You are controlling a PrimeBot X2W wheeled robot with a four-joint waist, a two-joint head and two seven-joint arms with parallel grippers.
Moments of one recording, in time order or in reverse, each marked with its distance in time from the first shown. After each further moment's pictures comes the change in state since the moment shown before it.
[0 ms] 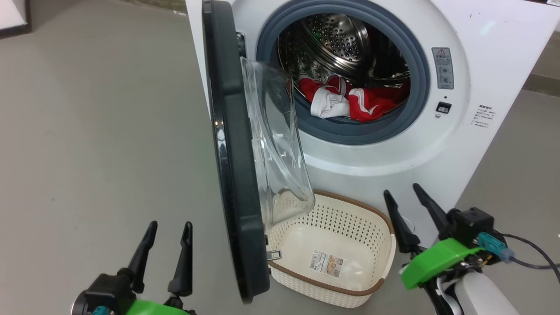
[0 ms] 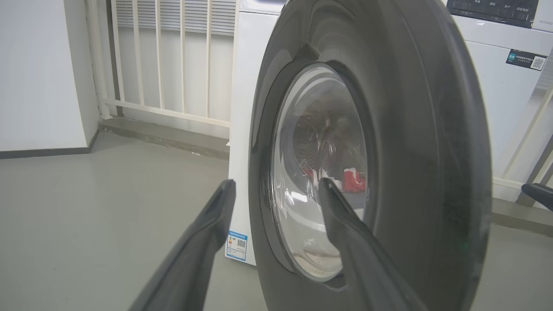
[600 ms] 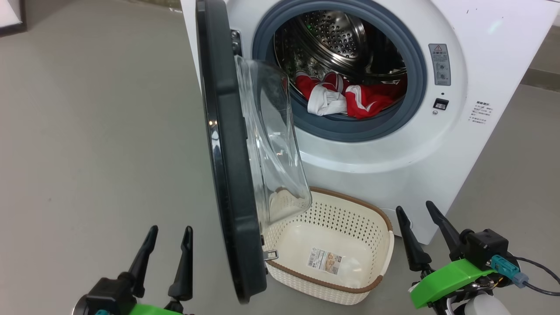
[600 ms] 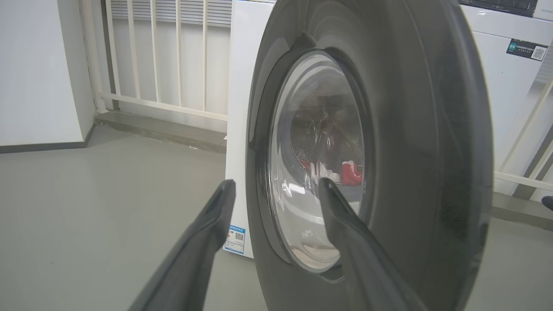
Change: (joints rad) left arm 0.015 0.000 -0.001 0.000 0.000 0.000 0.000; right arm 0.123 0.015 -0.074 -0.099 -0.036 0.000 -0.002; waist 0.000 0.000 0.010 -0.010
